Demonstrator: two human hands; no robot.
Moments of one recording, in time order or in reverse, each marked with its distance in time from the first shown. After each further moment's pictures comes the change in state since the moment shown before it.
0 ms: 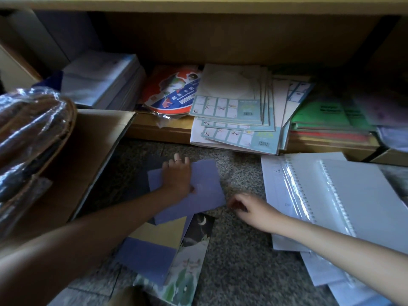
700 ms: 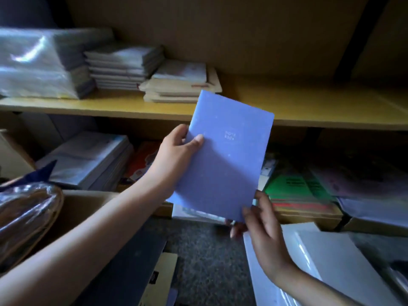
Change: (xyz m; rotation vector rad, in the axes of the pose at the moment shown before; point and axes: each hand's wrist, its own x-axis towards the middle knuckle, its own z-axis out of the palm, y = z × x) left_hand -0.021 -0.002 -0.237 -1.663 0.383 0.284; right_hand -0.029 -0.096 -0.109 0.844 0.758 -0.346
